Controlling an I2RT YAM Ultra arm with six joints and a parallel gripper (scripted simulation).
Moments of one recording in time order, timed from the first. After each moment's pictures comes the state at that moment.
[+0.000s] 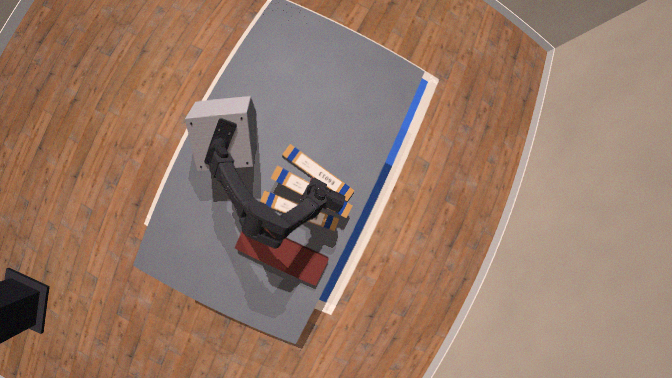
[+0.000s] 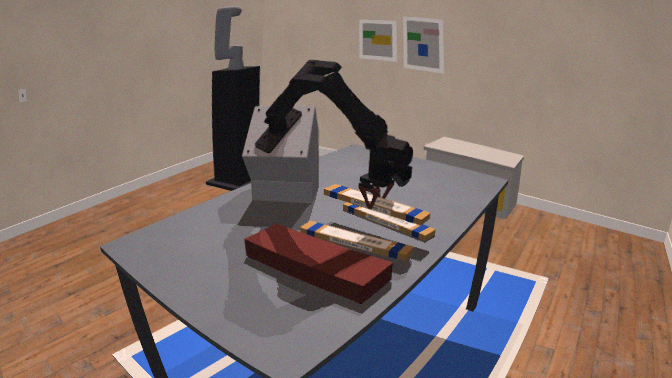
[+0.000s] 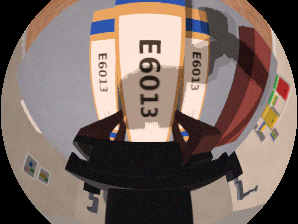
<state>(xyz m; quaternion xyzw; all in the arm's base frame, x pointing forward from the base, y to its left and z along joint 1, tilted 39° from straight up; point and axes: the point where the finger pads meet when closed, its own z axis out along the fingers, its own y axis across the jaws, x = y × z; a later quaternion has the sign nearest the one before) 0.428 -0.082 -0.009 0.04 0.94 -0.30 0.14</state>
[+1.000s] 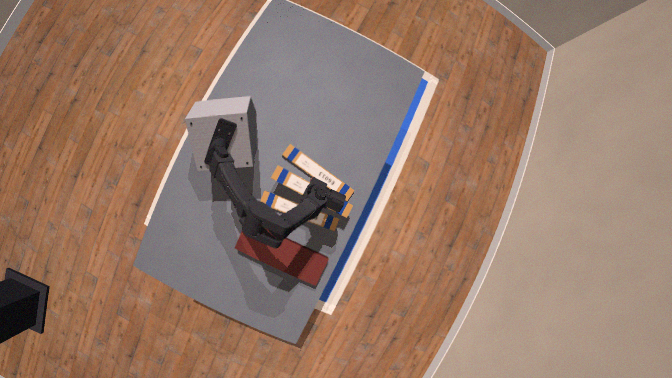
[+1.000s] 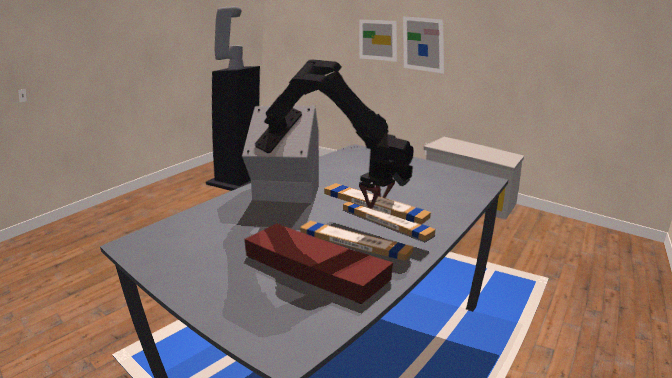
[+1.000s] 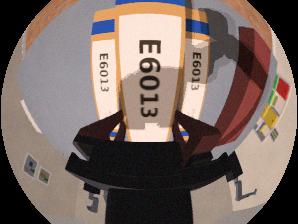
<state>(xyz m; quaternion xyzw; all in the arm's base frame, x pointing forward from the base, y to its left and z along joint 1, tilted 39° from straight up) 0.428 -0.079 -0.007 0.04 0.94 -0.30 0.14</state>
